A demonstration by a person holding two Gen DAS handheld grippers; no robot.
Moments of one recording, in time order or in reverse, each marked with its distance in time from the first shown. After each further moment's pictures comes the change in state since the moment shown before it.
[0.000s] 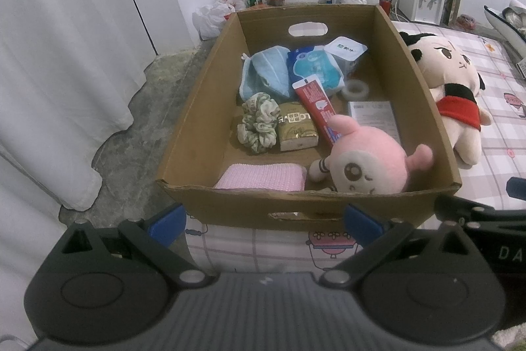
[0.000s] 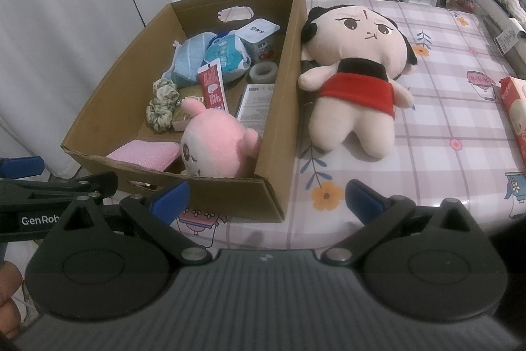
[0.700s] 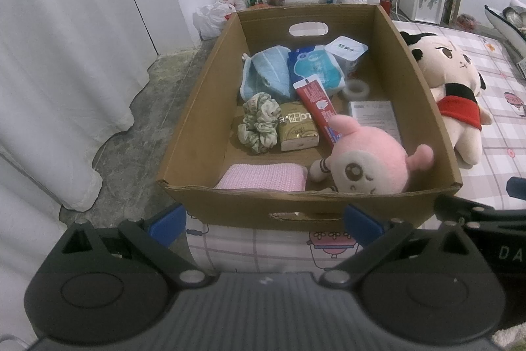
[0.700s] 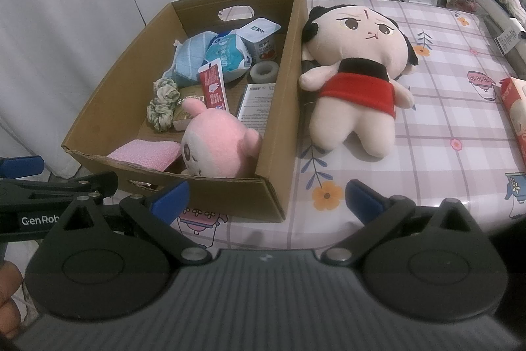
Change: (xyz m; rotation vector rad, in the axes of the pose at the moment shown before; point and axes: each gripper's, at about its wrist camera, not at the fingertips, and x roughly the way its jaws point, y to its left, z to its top) left arm 0.000 0.000 0.000 0.001 0.003 0.000; right arm 0.001 0.002 0.000 -0.001 0.002 0.001
